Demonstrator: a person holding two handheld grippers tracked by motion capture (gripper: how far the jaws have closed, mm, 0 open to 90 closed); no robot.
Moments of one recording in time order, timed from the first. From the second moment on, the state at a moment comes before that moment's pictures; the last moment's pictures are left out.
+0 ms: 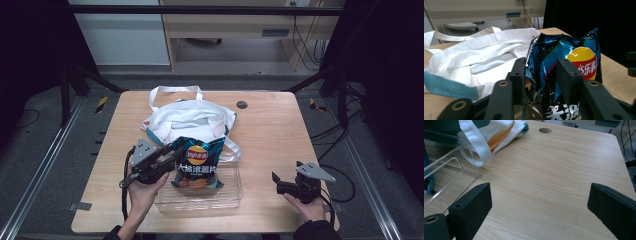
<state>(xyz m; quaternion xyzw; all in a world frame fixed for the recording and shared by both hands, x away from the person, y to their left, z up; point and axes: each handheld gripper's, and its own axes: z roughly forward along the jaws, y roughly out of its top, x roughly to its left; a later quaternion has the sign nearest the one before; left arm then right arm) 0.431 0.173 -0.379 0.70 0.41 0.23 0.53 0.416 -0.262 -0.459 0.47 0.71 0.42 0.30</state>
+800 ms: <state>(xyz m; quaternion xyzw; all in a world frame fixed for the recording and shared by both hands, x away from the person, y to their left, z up) 0.421 0.184 -0.377 0.72 0.39 0.24 0.52 0.414 -0.266 -0.456 0.48 0.70 0.43 0.31</state>
